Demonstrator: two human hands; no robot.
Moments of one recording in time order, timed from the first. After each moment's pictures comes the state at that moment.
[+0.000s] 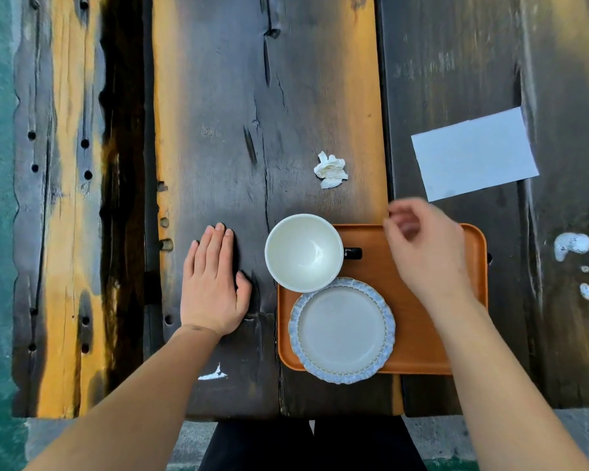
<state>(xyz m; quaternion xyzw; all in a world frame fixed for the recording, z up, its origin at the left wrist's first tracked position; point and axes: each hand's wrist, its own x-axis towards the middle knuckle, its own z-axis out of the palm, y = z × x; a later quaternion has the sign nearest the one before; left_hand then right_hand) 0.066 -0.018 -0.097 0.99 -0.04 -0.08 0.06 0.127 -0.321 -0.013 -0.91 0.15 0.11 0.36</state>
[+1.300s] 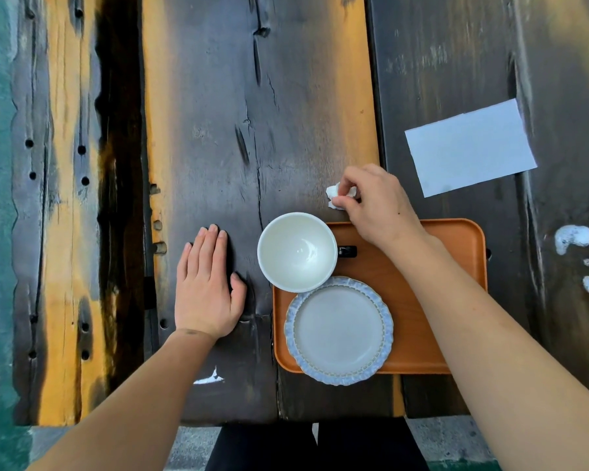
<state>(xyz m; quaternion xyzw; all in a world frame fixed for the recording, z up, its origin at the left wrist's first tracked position) 0.065 -0.019 -0.099 0.99 -0.04 -0.07 0.07 0.186 -0.298 -0.057 -0.94 -0.01 0.15 0.32</state>
